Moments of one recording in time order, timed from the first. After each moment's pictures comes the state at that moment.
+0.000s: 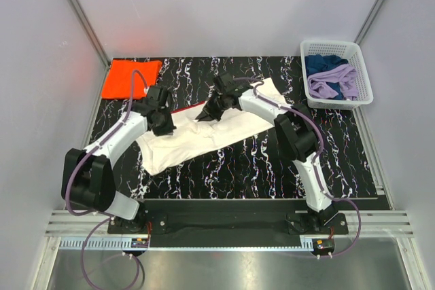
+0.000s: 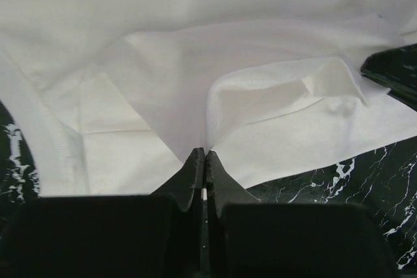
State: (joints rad) left arm -0.29 1.47 1.04 -0.66 -0.04 -0.54; right arm 0.64 2.25 1.79 -0.47 -0.41 1.25
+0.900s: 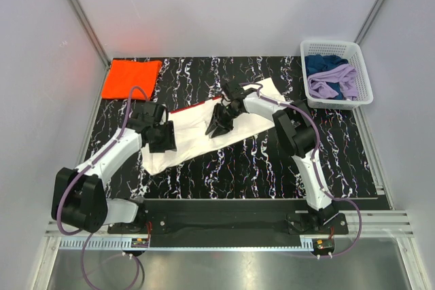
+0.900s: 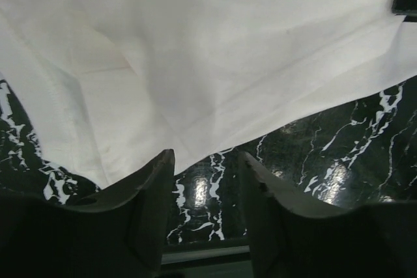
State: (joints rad) left arm -0.30 1.31 0.87 -0.71 0.03 -0.42; right arm 0.57 2.32 1.74 -0.55 -0.62 0.83
